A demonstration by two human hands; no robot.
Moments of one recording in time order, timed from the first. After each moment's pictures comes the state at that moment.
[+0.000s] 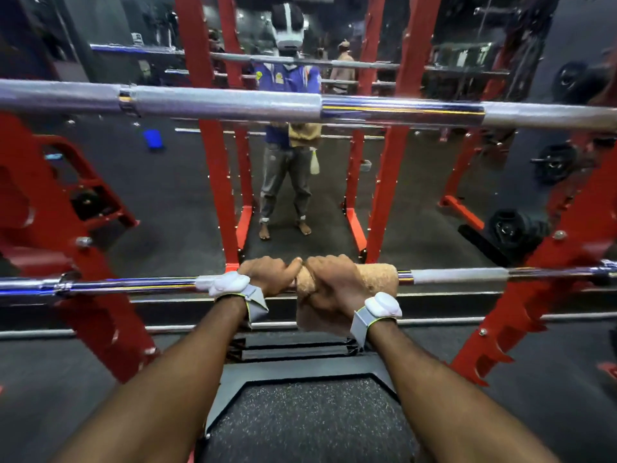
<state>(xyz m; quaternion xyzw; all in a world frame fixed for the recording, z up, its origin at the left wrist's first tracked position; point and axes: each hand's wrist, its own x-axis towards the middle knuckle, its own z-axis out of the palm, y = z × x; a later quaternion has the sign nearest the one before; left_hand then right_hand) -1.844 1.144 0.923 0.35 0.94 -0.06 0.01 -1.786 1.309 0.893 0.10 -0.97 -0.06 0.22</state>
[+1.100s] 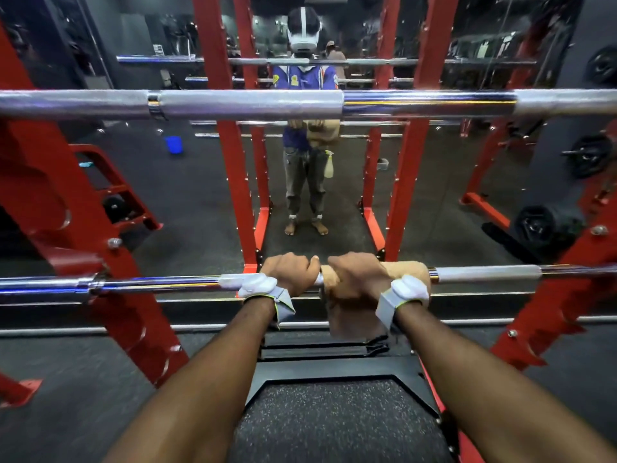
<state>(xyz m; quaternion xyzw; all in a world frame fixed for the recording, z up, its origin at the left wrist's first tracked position) -1.848 1.149 0.918 0.29 0.95 -0.05 -0.06 -1.791 1.311 0.915 0.07 -1.00 -0.03 0.05</state>
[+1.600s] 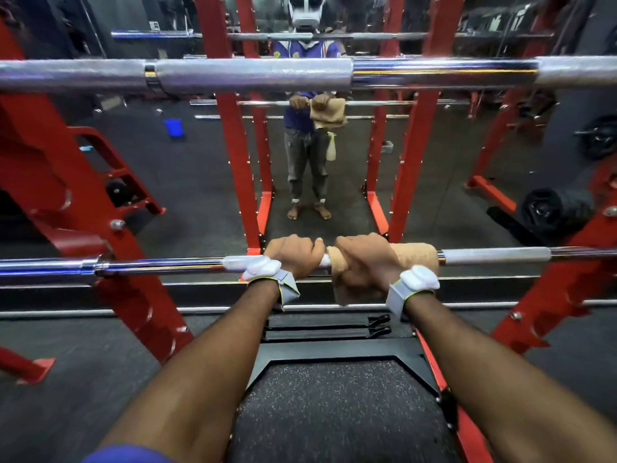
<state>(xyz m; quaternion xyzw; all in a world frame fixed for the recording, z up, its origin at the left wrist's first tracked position) -1.845 1.149 0.916 0.27 0.96 -0.01 -0.06 -1.782 1.315 0.910 0.07 -0.99 -0.08 0.12</state>
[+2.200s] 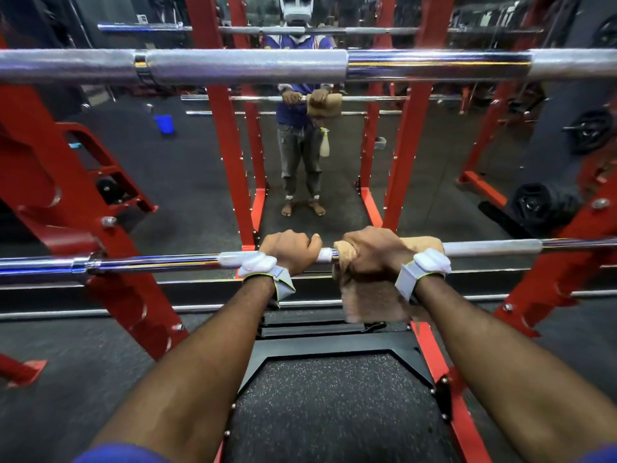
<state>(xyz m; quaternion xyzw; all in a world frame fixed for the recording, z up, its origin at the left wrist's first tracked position) -1.842 1.145 0.911 0.31 0.95 -0.02 -0.08 -1.779 1.337 0.926 0.04 -1.00 0.01 0.02</state>
